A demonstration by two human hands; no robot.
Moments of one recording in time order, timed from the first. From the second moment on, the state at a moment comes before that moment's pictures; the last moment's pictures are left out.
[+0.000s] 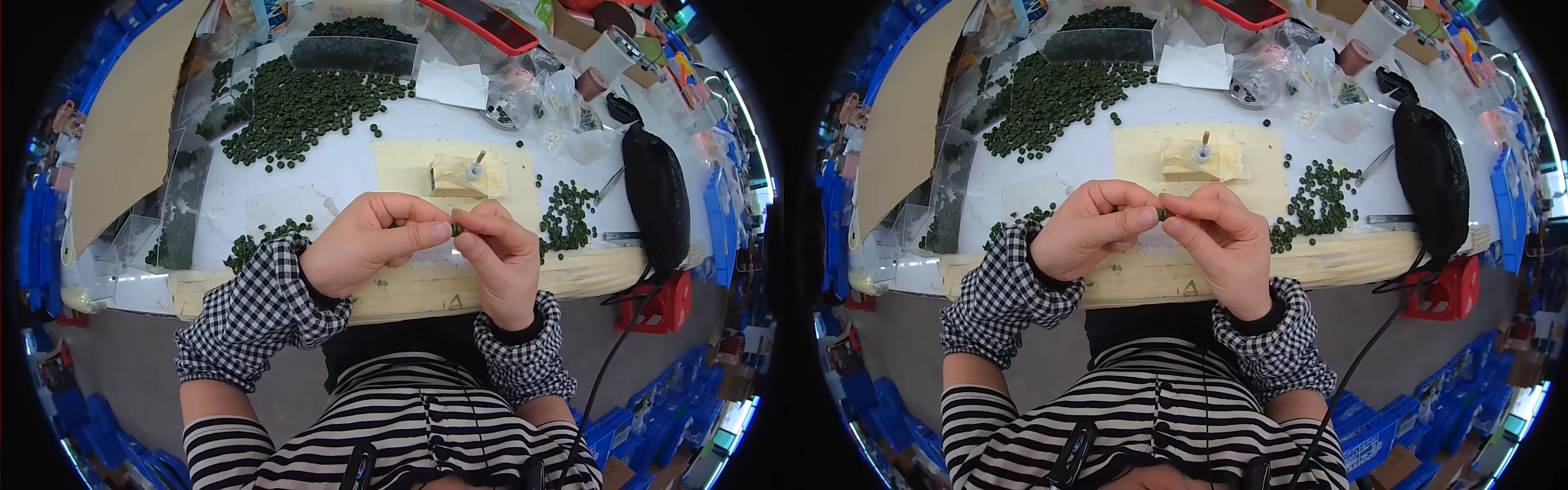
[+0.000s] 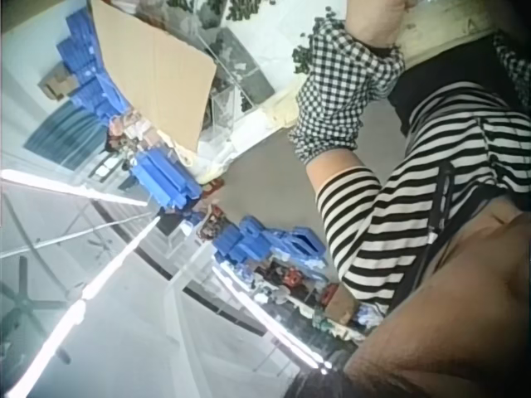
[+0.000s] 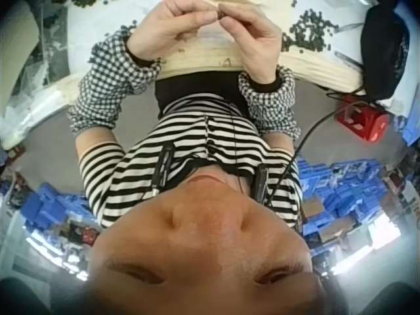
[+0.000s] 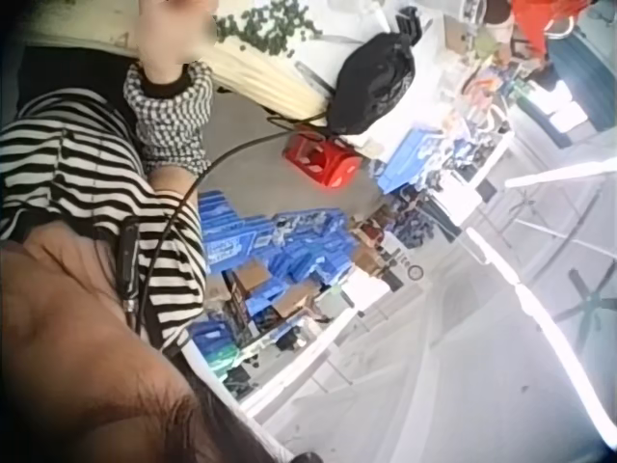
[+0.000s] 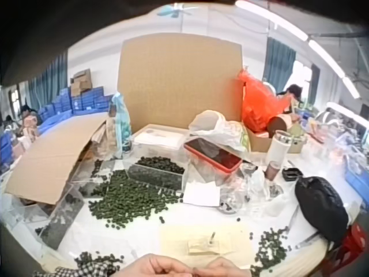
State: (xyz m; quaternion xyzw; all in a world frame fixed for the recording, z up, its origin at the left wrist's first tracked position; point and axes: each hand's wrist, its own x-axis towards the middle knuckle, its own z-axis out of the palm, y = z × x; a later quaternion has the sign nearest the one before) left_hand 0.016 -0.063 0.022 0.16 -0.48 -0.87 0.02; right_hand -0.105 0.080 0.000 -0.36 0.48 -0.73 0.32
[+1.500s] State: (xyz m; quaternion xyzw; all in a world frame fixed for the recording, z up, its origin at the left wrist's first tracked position) left_hand 0.016 -0.059 0.025 0.15 -0.63 -0.75 0.12; right_hand -0.104 0.080 -0.001 -0.40 0.53 -0.72 0.21
